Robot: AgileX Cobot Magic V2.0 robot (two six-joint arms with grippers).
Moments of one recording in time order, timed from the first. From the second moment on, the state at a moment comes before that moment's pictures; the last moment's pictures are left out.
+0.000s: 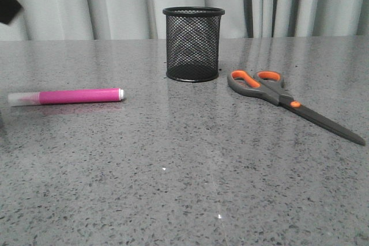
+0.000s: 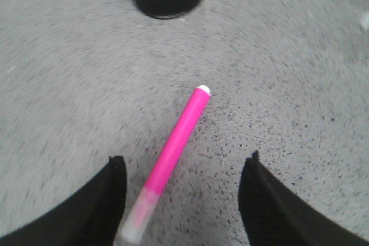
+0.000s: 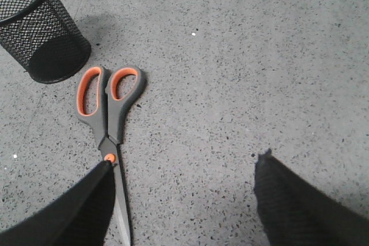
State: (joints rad) left arm -0.09 1.28 -1.01 -0.75 0.97 1.40; right arm 0.03 0.73 -0.61 0.35 0.53 -0.19
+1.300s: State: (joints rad) left arm -0.24 1.69 -1.21 -0.54 1.00 1.49; right arm 0.03 0.73 -0.61 0.35 0.55 -0.21
